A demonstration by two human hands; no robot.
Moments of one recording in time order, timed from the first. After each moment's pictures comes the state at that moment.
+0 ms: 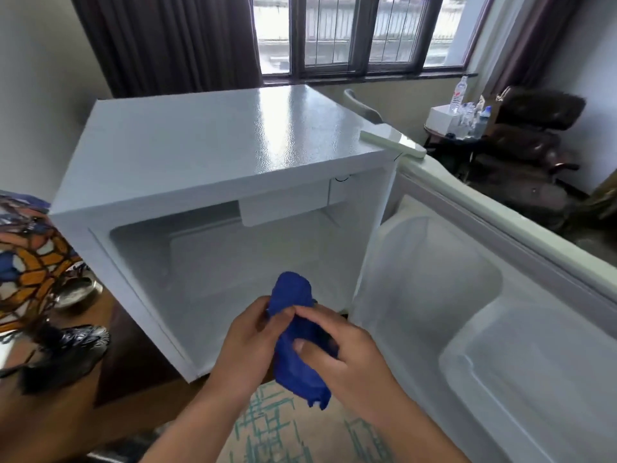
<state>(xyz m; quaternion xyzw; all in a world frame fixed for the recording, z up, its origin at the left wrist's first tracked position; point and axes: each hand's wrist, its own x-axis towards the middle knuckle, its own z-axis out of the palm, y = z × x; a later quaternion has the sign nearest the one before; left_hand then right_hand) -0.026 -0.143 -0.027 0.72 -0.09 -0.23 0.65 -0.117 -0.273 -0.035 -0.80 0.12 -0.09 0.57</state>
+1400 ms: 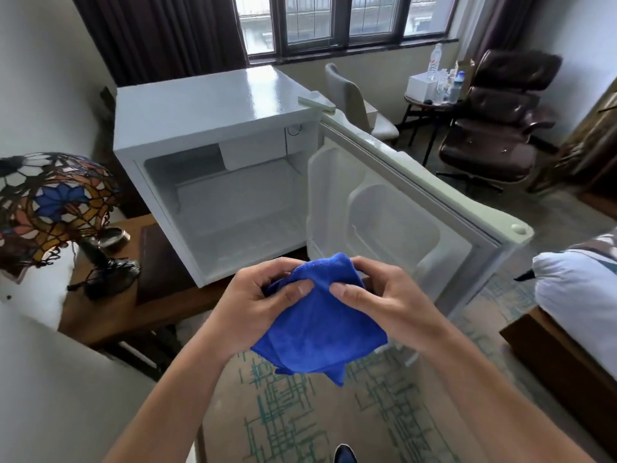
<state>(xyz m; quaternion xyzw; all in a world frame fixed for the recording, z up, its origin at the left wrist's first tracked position) -0.246 -0.090 0.069 0.67 -0.35 -0.23 0.62 -0.366 -0.283 0.073 -0.75 0.08 -0.06 0.65</state>
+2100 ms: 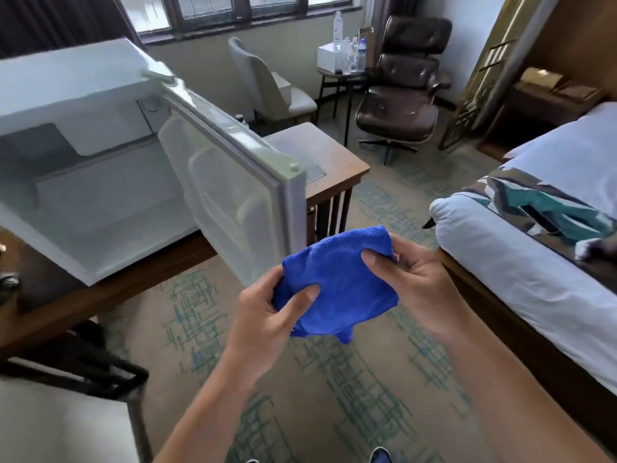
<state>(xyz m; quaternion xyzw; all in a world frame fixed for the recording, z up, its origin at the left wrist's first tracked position) -0.463 -0.243 0.031 0.64 -0.31 -0.24 0.66 -0.595 -0.424 0.062 -0.68 0.18 -0.22 0.68</state>
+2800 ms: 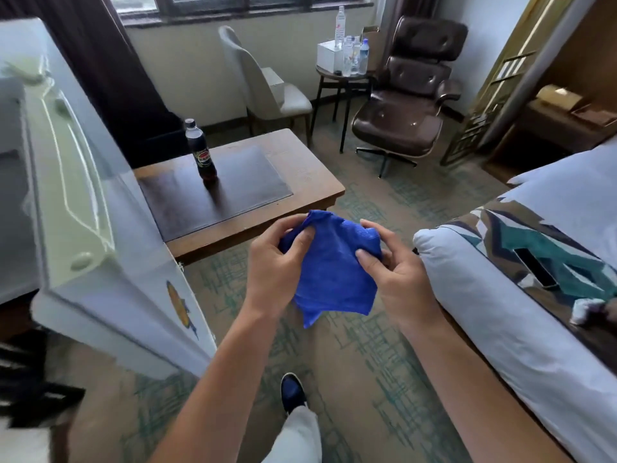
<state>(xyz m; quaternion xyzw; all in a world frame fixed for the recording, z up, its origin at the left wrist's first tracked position) -0.430 -0.548 0.010 0.68 -0.23 -0.14 0.68 -0.561 -0.674 0.010 -0.66 0.27 -0.25 0.66</state>
